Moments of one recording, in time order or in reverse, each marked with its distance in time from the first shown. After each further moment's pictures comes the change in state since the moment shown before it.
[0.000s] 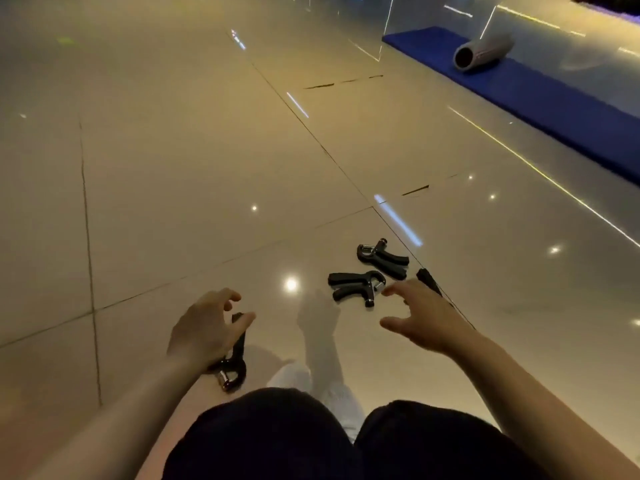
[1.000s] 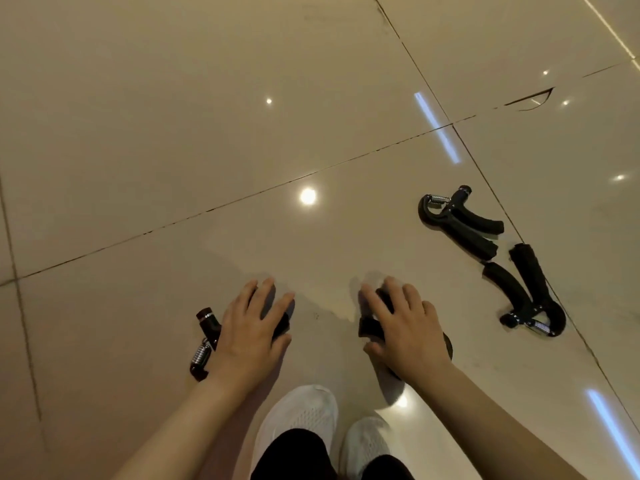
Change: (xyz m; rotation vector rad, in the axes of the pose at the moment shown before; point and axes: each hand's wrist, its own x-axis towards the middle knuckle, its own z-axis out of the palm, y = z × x) left_hand 0.095 -0.070 0.177 0.207 -0.122 0.260; right_hand 0.169 0.038 0.180 -0.509 -0.034 -0.157
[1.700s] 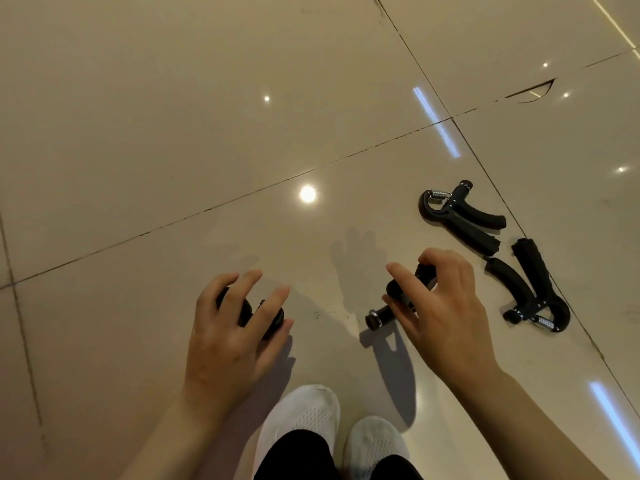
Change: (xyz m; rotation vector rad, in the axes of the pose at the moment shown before) left_hand -0.012 0.019 -0.058 0.061 0.517 0.201; right_hand -0.016 0.015 -0.054 0.177 0.568 -0.012
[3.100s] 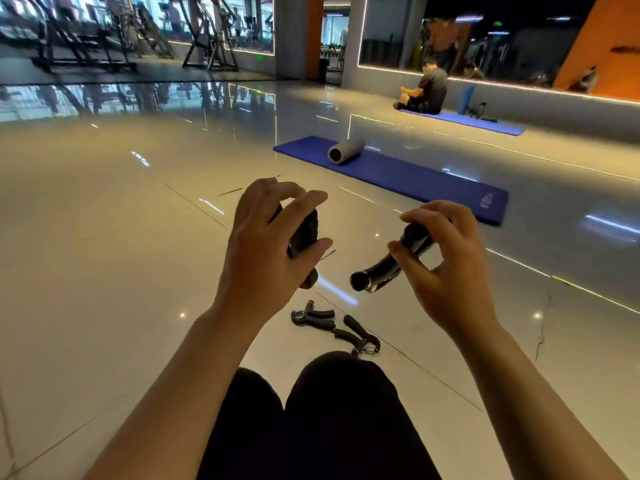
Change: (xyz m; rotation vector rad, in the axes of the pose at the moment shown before) left_hand 0.082 0.245 -0.347 -0.382 0.465 0.563; right_hand -0.161 -0.065 -0.407 0.156 0.792 0.287
